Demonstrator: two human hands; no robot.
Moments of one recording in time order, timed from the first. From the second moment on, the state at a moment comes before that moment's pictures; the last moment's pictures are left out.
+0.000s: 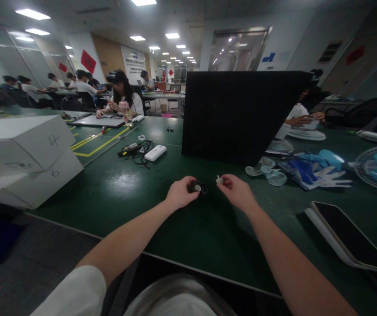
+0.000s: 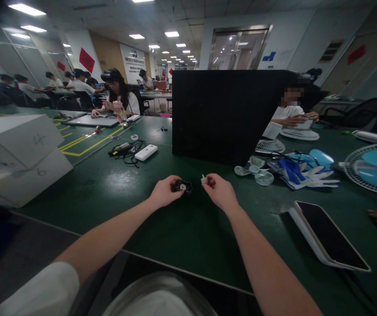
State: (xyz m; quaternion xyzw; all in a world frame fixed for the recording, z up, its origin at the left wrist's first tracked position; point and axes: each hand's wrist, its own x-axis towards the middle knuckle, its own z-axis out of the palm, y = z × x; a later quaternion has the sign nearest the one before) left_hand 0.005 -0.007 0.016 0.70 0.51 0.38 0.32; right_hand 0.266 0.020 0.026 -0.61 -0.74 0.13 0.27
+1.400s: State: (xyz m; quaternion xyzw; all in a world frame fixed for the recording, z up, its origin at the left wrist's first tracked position) left_hand 0.003 0.012 -0.006 0.70 0.50 0.38 0.34; right_hand 0.292 0.042 0.014 -0.40 -0.20 0.69 0.58
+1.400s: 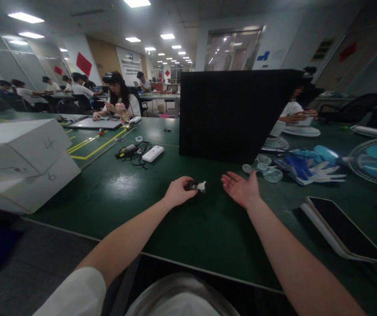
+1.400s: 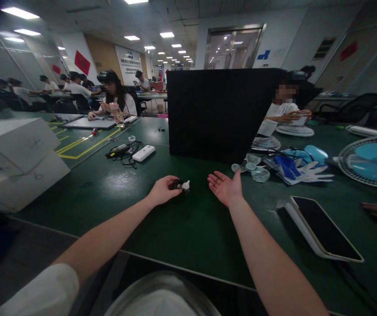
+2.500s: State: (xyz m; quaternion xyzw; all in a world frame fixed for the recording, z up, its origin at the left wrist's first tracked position) left_hand -0.172 0.019 0.003 0.64 0.62 0.37 0.27; right_hand 0.293 0.046 0.009 -0.38 -0.20 0.70 0.57
